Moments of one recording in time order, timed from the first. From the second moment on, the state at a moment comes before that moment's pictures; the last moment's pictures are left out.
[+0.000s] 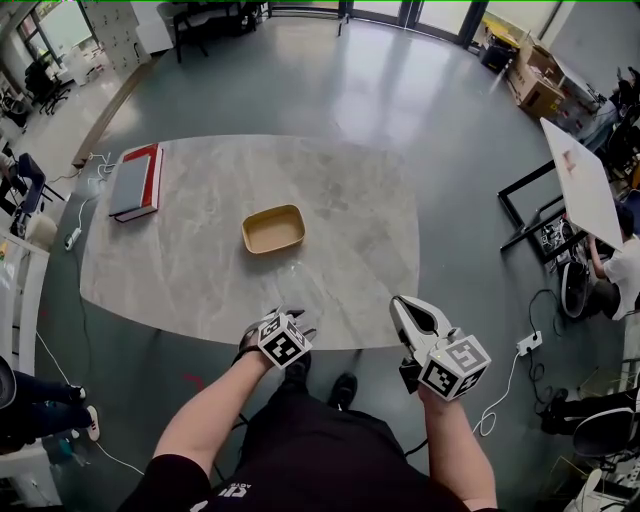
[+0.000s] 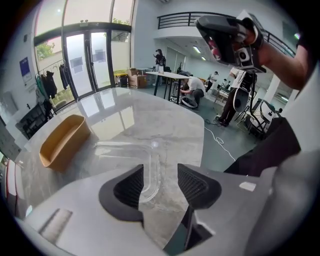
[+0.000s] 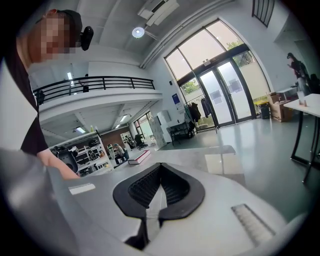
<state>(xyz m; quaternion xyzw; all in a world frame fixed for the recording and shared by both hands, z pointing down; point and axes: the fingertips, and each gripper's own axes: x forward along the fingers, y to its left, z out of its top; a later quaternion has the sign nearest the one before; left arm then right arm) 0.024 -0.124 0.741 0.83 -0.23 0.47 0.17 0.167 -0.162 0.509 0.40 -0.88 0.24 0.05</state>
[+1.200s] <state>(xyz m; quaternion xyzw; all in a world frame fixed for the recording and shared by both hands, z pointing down) 0.028 -0.126 0.779 0.82 -0.22 0.51 0.18 0.177 -0.153 0.521 0.42 -0.87 0.26 0.05</state>
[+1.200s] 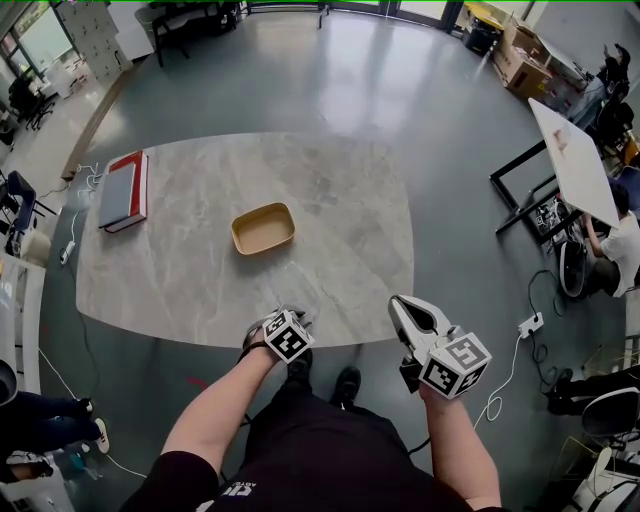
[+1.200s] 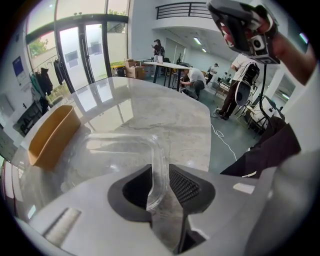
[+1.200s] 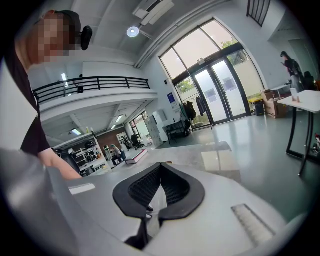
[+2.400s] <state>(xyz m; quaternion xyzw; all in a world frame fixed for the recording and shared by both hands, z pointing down) 0.029 -0.162 0.697 0.86 -0.28 0.41 0.15 0.173 -0.154 0.498 0.43 -0.87 0.23 0.04</state>
